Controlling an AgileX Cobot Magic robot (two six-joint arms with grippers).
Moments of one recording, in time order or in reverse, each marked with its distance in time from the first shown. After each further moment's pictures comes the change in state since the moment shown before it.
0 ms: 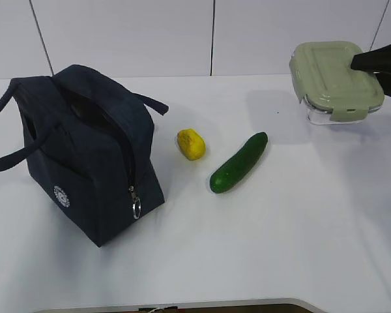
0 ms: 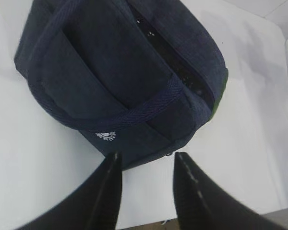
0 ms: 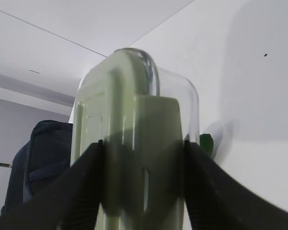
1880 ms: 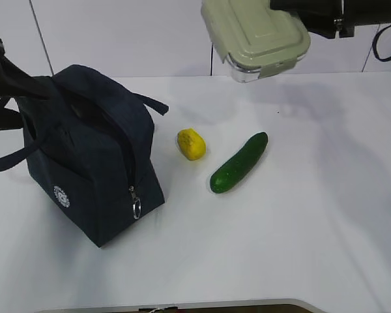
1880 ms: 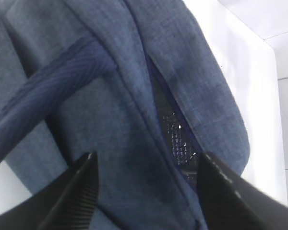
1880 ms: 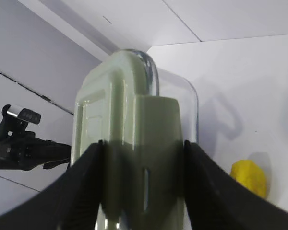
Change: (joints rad) left arm 0.000 0.571 -0.201 -0.372 -0.114 0.203; right arm 0.319 0.000 -0.279 -0.003 0.032 0.022
